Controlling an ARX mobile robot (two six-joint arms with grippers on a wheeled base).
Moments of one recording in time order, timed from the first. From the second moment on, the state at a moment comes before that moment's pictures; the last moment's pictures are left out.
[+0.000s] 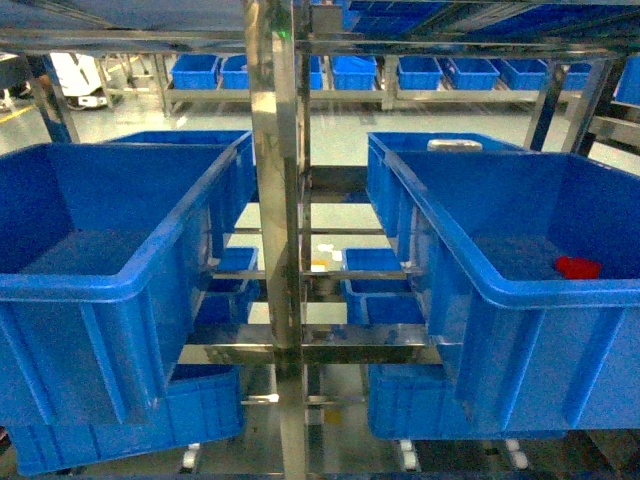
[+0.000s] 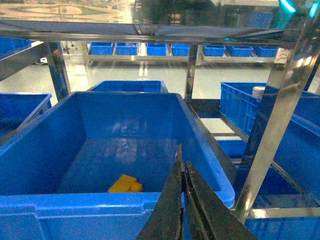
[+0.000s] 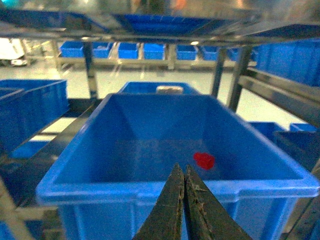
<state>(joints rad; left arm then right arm) 0.00 0.64 0.14 0.50 0.00 -0.02 -0.01 1.04 0.08 0.95 -0.01 -0.01</state>
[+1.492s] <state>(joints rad) 0.00 0.01 0.02 -0.01 0.00 -0.01 0.00 0.17 0.01 0.17 0.00 -0.01</state>
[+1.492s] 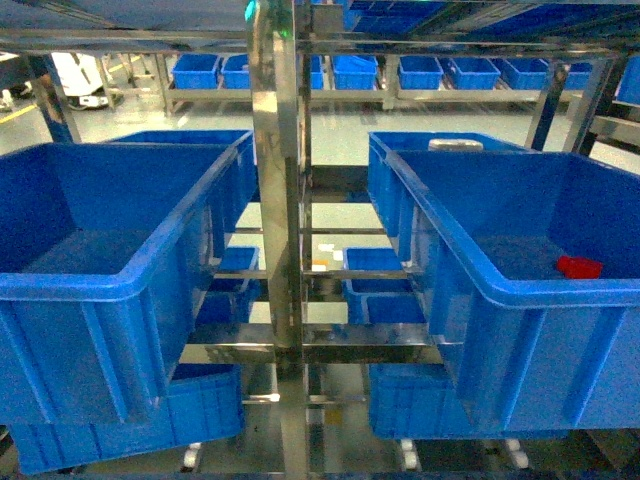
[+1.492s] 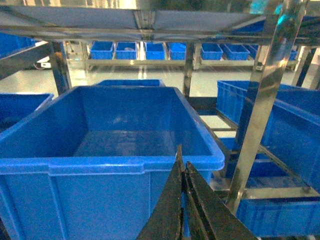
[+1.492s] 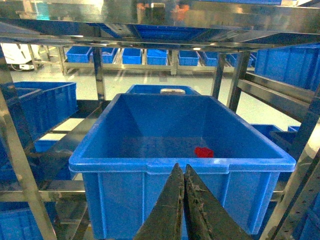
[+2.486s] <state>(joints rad) 0.00 0.01 0.02 0.00 0.00 -0.01 0.00 0.01 0.01 0.00 0.00 -0.01</state>
